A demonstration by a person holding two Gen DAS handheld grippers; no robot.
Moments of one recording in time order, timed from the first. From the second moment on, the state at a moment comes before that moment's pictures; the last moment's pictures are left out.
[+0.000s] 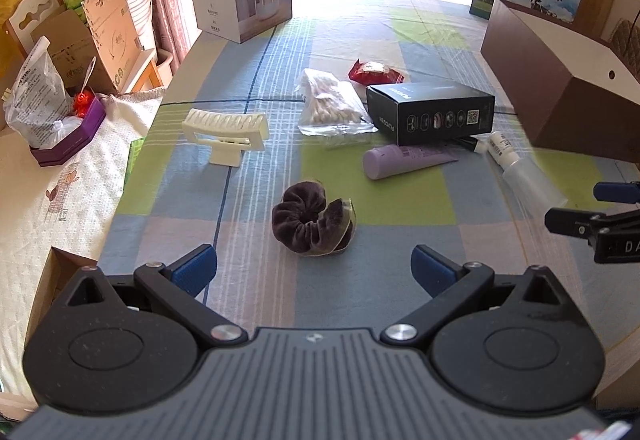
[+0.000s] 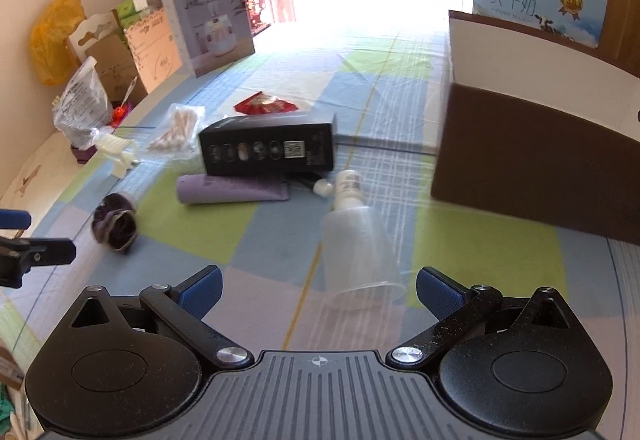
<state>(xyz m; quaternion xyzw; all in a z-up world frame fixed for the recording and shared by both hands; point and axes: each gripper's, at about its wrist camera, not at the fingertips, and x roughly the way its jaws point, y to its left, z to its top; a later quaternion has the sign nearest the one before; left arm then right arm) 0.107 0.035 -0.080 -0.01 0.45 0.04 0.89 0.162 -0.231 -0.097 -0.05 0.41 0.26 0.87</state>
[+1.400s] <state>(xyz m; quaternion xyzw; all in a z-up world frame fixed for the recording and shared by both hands) 0.171 0.038 -0.129 0.01 0.48 -0.02 0.88 0.208 -0.227 -0.139 -0.10 0.44 0.29 0.84</state>
